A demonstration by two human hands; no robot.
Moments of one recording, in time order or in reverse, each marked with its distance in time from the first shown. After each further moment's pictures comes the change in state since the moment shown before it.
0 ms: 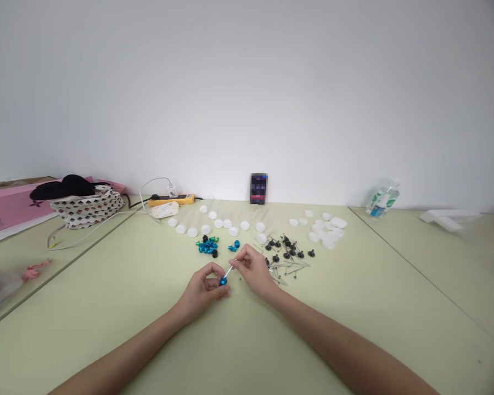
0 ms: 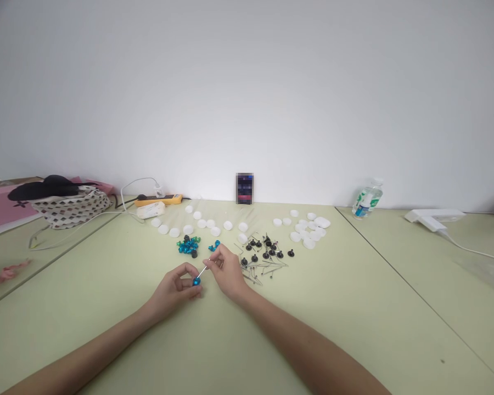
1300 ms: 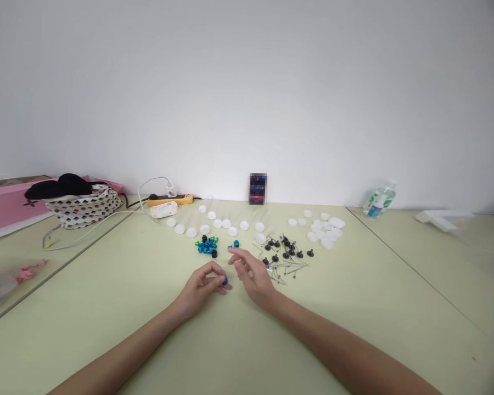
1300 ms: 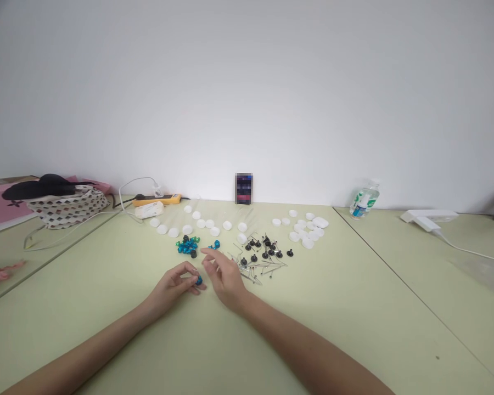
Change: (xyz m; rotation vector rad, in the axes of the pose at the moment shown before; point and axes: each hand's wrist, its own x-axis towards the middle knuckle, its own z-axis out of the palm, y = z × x) left_hand 0.005 0.002 -0.005 -0.049 -0.024 0.052; right_hand -0.015 -0.005 -0.003 -0.171 -0.052 -0.289
